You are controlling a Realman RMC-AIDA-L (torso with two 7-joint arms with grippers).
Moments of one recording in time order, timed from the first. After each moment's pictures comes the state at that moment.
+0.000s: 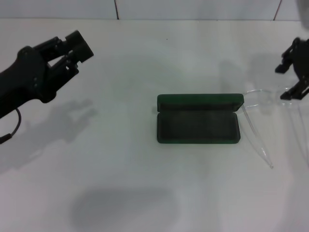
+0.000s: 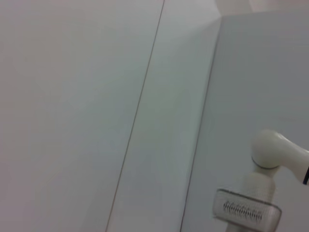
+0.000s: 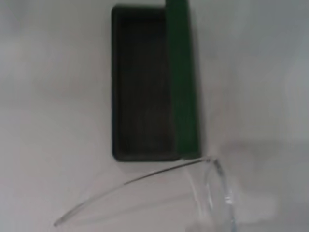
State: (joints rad) left arm -0.27 -2.09 0.89 0.72 1.29 1.75 -1.31; right arm 0.95 1.89 -1.14 -0.95 -2.64 -1.65 1.68
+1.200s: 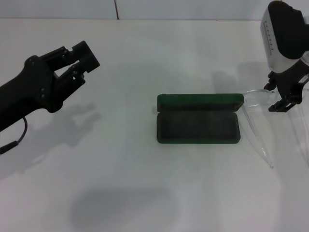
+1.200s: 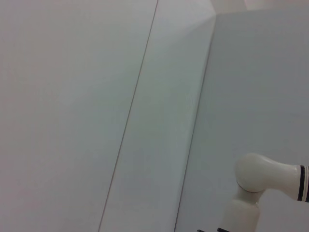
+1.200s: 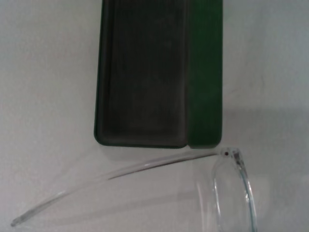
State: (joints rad) left arm -0.28 -2.09 0.90 0.65 1.30 1.77 -1.25; right arm 0.98 1.98 -1.18 -0.76 -2.78 -1.40 1.63
